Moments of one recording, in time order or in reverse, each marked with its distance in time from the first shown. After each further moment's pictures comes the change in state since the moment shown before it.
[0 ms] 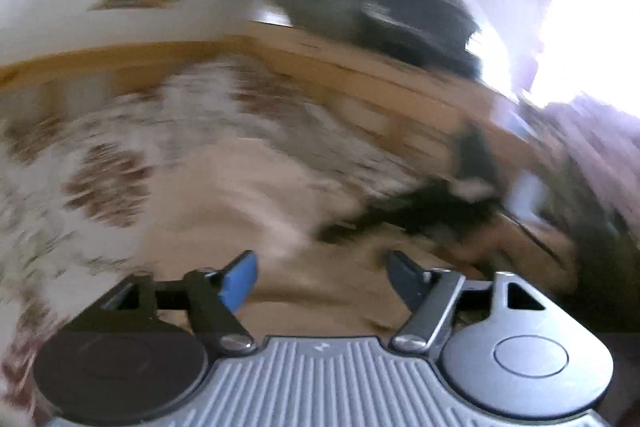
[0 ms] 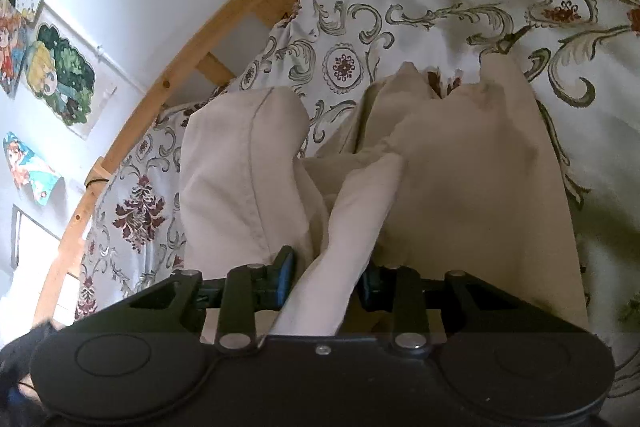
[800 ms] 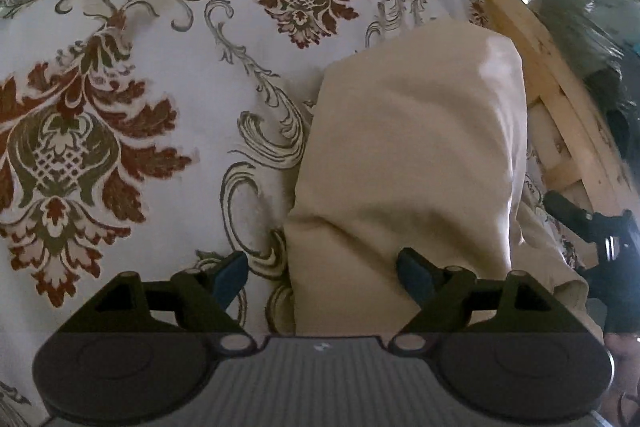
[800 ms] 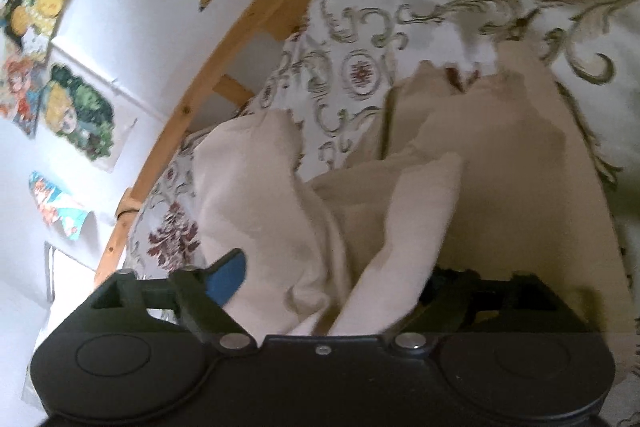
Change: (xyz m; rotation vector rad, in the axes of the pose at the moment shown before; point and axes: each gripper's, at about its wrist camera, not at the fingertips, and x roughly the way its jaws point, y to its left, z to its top) left arm 0.083 0.108 -0.063 -0.664 0.229 0.161; right arm 0.002 0.003 0.002 0.094 -0.020 0.106
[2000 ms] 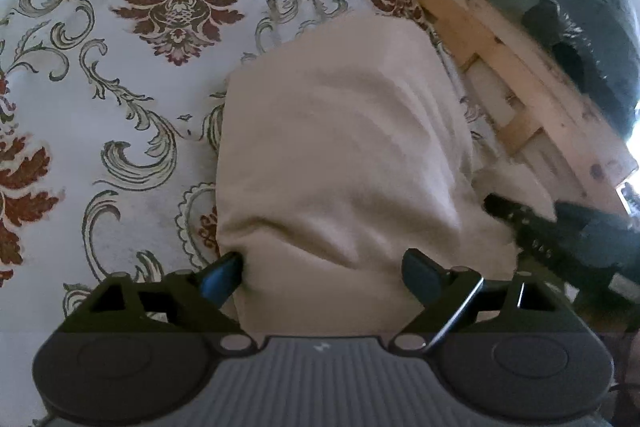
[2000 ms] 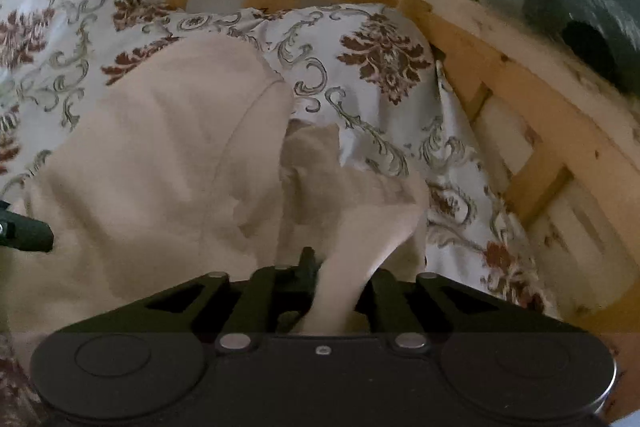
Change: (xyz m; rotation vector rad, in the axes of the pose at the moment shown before) left arm 0.027 -0.078 -0.020 0.222 -0.048 -0.050; right arm -0.006 0.030 -0.016 -0.867 -0.093 -0.717
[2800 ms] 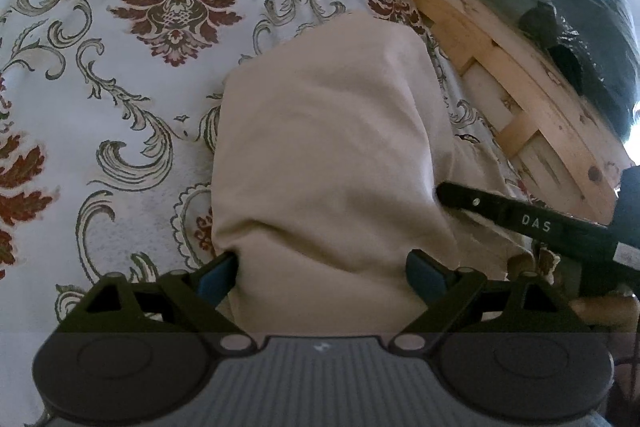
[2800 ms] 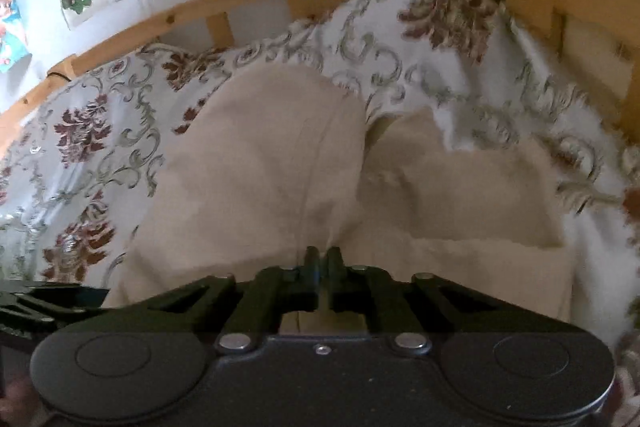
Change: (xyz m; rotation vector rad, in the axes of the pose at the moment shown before) left arm 0.000 0.001 -0.002 -0.008 -0.019 -0.020; right arm 0.016 -0.001 0.010 0.284 -0.001 0.368
